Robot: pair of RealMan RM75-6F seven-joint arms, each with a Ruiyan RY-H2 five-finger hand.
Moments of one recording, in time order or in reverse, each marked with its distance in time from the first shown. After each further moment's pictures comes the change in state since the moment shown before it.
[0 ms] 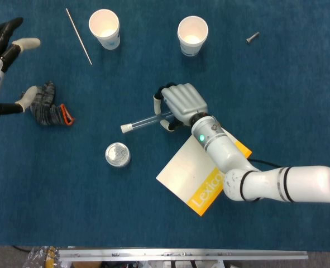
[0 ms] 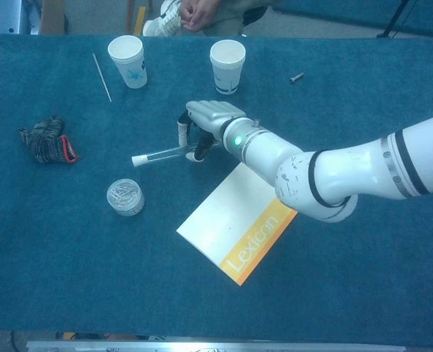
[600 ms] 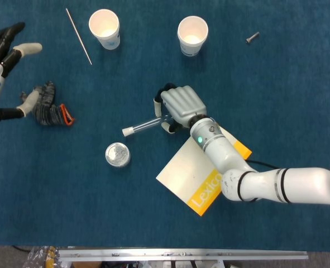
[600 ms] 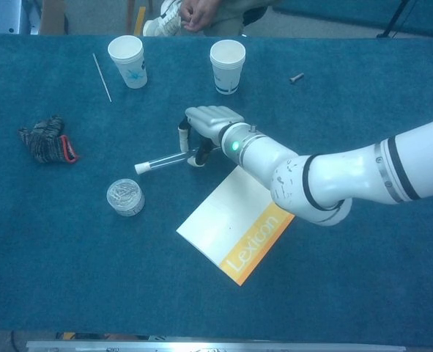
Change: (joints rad) left arm 0.026 -0.004 0.006 0.002 0.053 0.017 -0.043; right arm -0.007 -0.023 0.009 0.027 0.010 -0.022 -0.063
